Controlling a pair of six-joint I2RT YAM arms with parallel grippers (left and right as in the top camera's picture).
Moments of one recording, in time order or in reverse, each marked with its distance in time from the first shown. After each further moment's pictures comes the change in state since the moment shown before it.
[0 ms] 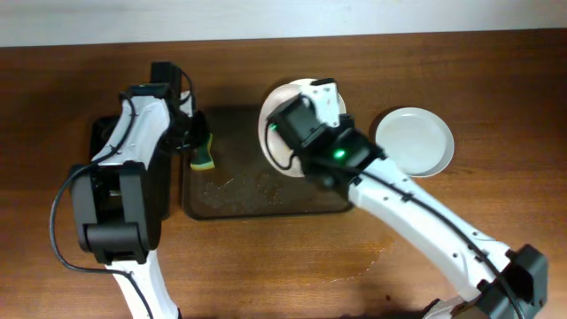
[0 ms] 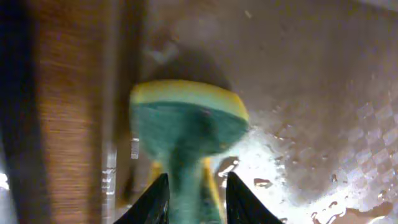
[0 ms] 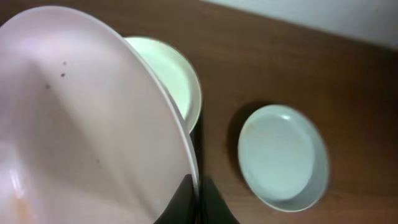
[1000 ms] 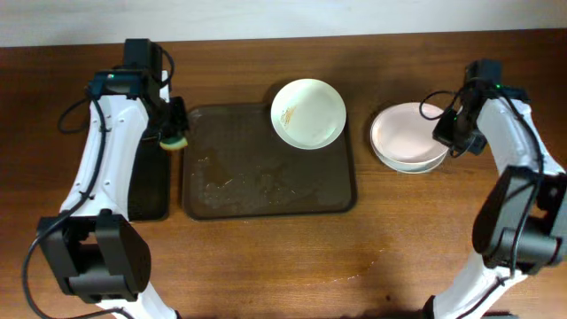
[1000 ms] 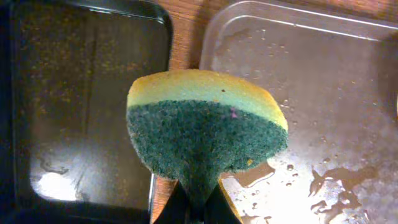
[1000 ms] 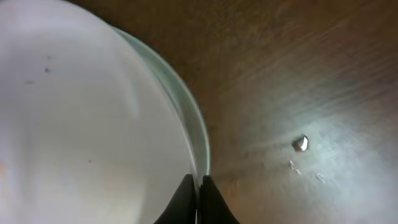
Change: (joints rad) left arm 0.008 -0.237 0.097 -0.222 -0.191 0.023; right arm -0.926 0.336 0.005 -0.031 -0.531 -0.076
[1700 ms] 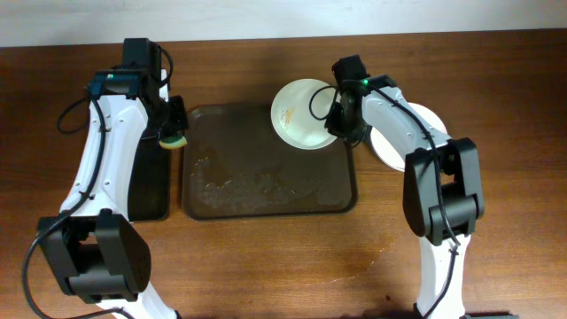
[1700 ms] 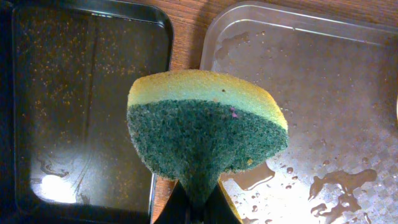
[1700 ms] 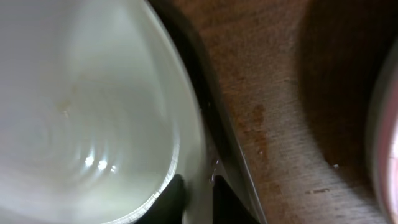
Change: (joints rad) left arm 0.004 0.000 0.000 0.009 -0.004 0.000; right arm 0.498 0.243 0.217 0.042 -0.117 0.287
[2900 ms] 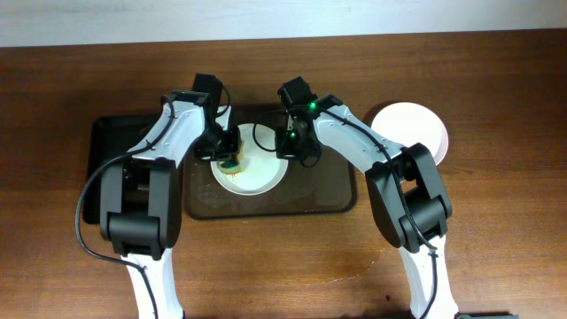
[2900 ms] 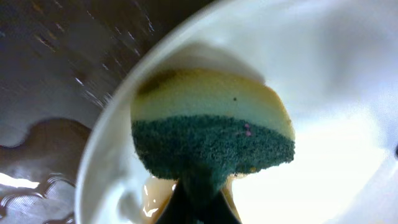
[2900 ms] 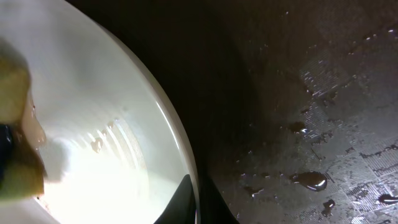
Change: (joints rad) left arm -0.162 0.291 -0.127 0.193 0.246 0.024; right arm 0.224 0.041 0.001 0.076 -0.230 -0.159
